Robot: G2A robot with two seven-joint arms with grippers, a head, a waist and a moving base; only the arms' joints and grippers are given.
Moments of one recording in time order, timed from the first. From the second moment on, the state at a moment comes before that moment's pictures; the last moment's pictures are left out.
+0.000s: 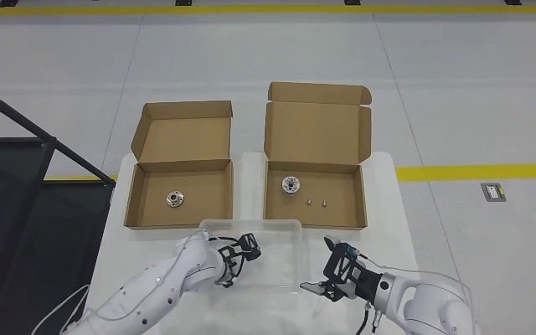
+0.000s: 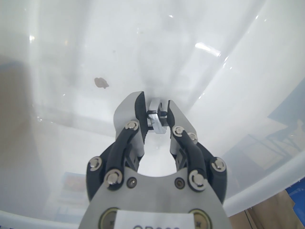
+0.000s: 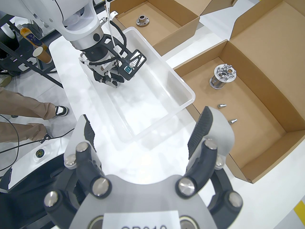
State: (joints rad) left arm 0.62 -0.98 -0.49 -1.45 0.91 -0.35 -1.07; right arm -1.40 -1.32 1.48 -2.02 -1.15 -0.81 0.68
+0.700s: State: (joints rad) left arm 0.75 -0.86 -0.88 -1.84 0.85 -0.37 -1.12; right arm -1.40 -1.32 1.48 -2.02 -1.15 -0.81 0.68
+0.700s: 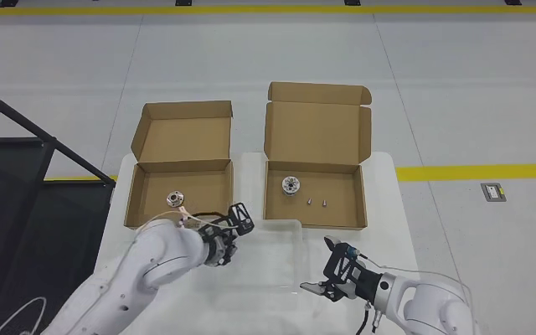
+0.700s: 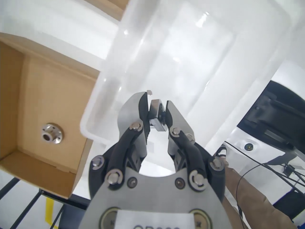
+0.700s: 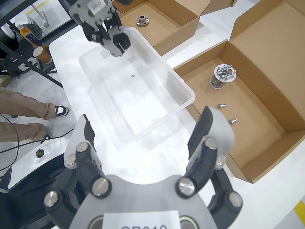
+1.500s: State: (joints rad) left arm 1.17 -0.77 -1.60 -1.81 0.60 -0.63 -0.42; right arm -1.40 -1.32 1.48 -2.02 -1.15 -0.81 0.68
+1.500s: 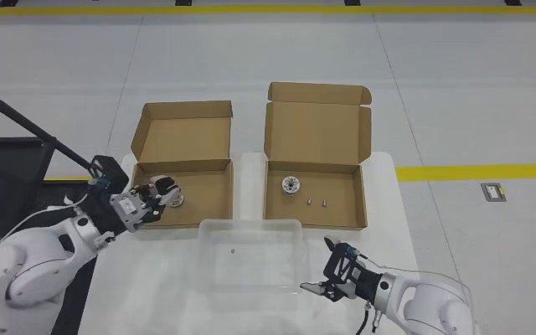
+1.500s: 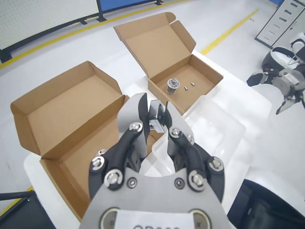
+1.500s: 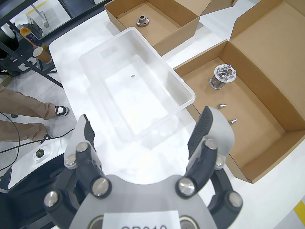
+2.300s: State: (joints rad) left arm 0.82 -0.84 -1.23 -1.35 0.93 -0.72 -0.35; right arm -1.40 -1.32 1.48 -2.02 -1.15 -0.81 0.68
